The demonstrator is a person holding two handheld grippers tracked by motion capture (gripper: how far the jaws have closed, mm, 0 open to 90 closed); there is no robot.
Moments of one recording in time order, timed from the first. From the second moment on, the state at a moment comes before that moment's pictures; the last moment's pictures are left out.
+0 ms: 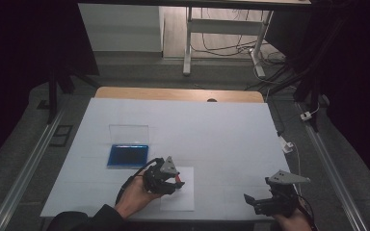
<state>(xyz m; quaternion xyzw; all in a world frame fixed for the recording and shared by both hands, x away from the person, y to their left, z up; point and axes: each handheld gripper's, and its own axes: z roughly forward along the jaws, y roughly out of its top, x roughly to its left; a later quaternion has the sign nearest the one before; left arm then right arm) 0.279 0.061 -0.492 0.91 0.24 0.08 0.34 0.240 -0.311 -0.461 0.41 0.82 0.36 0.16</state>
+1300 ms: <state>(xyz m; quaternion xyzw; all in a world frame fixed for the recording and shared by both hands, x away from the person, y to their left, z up) 0.285 0.105 -0.465 0.87 0.30 0.10 0.37 0.241 -0.313 -0.461 0.41 0.82 0.37 0.15</state>
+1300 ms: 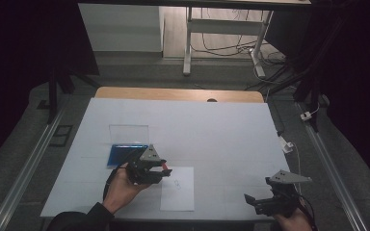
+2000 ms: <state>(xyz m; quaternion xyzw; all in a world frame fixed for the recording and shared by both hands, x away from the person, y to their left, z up) 0.295 0.135 -0.459 0.86 0.33 0.12 0.37 0.240 -0.312 -0.461 0.41 0.82 0.36 0.15</state>
